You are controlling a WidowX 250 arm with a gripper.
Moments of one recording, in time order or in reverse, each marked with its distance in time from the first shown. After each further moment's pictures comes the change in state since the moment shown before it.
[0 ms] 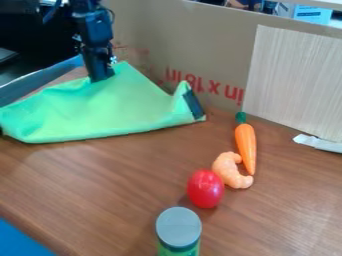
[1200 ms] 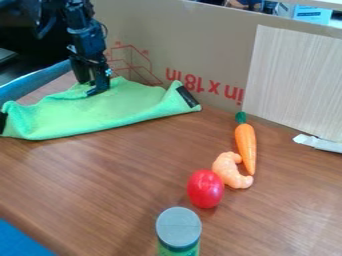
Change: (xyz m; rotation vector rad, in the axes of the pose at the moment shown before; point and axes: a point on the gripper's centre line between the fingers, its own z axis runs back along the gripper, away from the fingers) arm 0.005 0.031 -0.021 0.086 -0.079 0.046
